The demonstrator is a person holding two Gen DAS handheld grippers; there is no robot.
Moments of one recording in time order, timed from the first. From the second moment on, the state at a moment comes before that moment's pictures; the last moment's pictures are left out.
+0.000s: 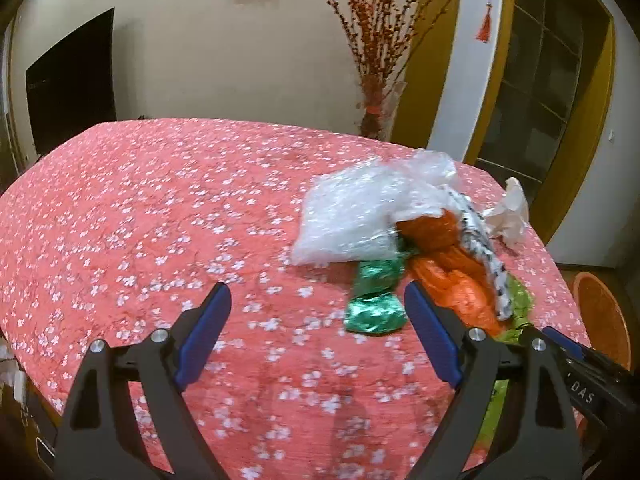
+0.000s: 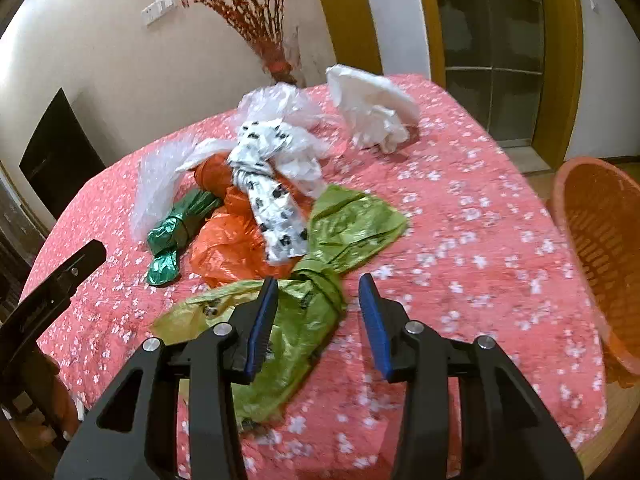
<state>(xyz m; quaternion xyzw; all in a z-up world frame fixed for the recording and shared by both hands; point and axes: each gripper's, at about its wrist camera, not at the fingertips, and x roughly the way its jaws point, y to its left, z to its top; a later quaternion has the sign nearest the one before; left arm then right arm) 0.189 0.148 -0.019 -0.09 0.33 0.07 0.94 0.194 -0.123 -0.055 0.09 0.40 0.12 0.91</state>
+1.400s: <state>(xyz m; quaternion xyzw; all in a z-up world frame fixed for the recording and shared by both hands) 0.284 0.140 -0.029 -0.03 0.37 0.07 0.93 0.178 -0.199 -0.038 0.09 0.35 0.02 0.93</state>
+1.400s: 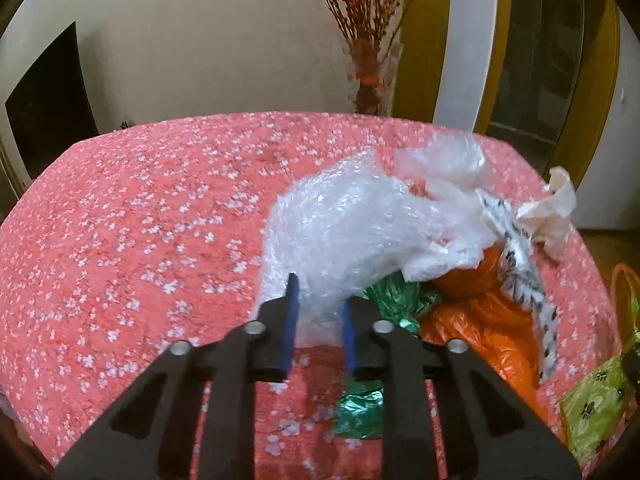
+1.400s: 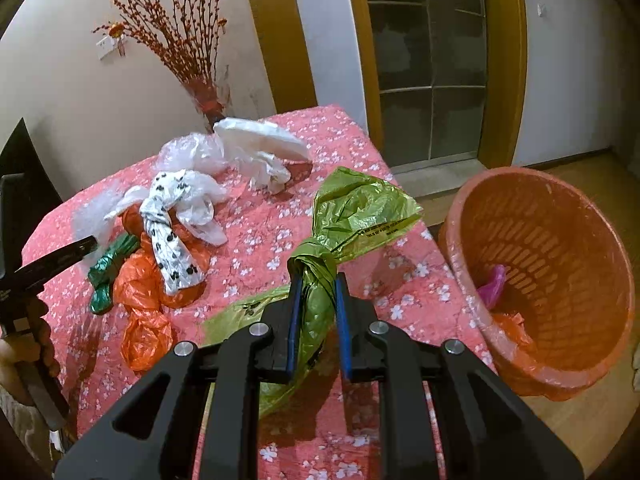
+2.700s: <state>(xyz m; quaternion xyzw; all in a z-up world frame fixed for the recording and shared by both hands) 0.211 -0.086 0.037 -0.03 0.33 -0.21 0.92 0.118 -0.320 0.010 0.10 0.24 -0.11 0.96</state>
